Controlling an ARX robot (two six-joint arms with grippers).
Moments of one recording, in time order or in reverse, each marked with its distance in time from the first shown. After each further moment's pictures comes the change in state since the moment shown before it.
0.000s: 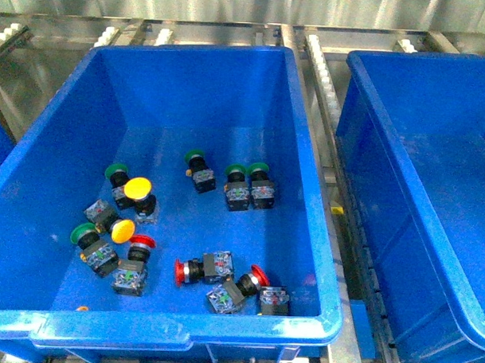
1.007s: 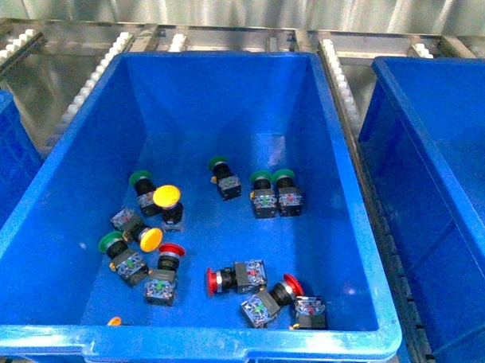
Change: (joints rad) left arm 0.000 0.000 0.000 0.000 0.001 0.000; right arm 0.001 0.000 0.000 0.000 0.001 0.000
